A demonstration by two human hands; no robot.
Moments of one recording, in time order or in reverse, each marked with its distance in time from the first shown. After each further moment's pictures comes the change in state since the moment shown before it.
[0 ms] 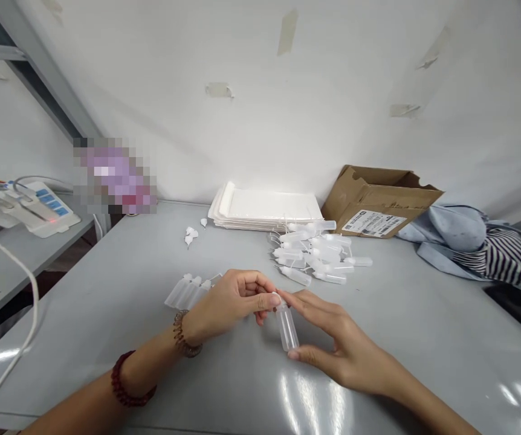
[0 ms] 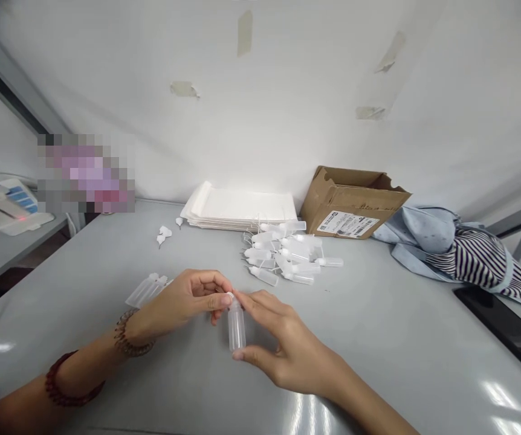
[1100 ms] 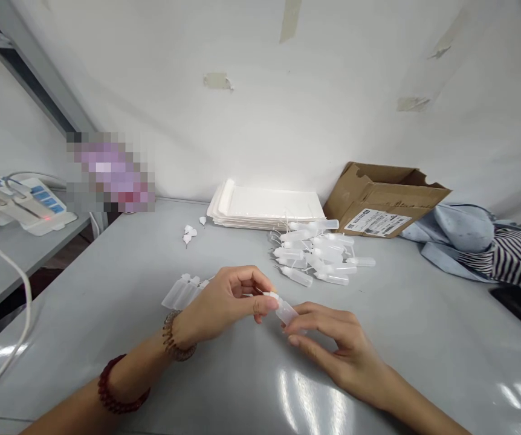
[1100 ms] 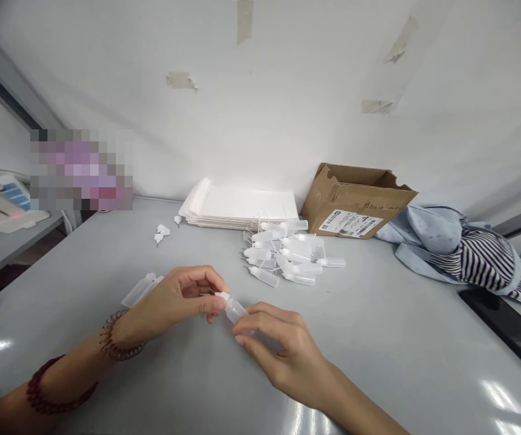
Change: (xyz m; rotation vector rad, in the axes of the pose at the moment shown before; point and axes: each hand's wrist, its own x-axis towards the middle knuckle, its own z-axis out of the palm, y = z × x) left_hand -0.005 0.007 0.000 0.052 0.055 0.037; right_hand -0.003 0.008 0.014 0.126 0.202 -0.052
